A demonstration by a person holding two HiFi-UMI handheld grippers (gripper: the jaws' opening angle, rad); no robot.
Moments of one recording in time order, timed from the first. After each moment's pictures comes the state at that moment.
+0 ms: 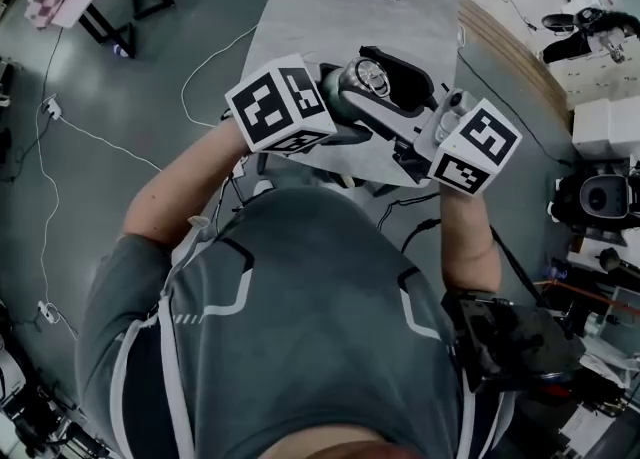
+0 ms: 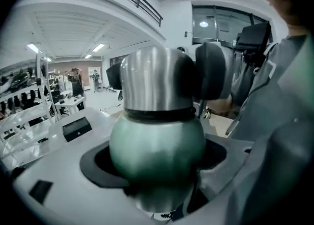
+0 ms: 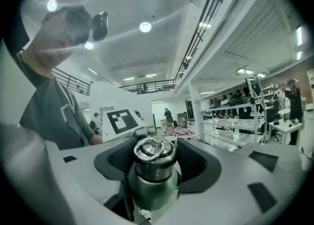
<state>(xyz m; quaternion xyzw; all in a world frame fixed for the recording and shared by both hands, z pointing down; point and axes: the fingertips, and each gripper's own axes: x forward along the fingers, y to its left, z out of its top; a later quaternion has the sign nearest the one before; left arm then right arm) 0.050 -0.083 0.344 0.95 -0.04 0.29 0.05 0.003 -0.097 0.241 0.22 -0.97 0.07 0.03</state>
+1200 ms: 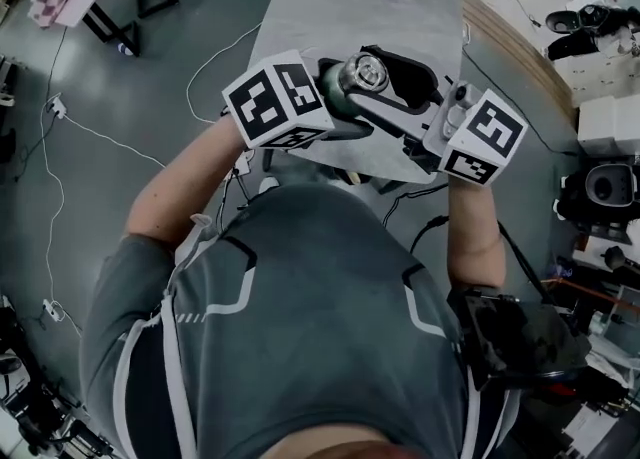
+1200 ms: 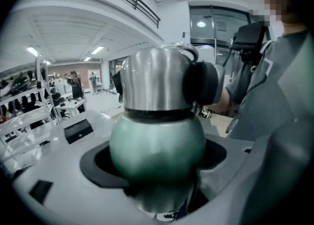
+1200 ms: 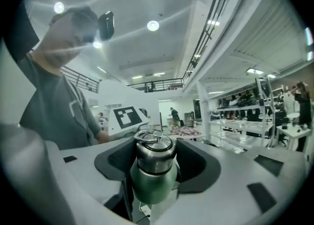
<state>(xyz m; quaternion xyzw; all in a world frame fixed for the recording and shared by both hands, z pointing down) 0.046 -0.082 0.341 0.96 -0.04 0.29 0.04 0.003 -0.090 0.245 0.17 -0.98 0.05 0.04</state>
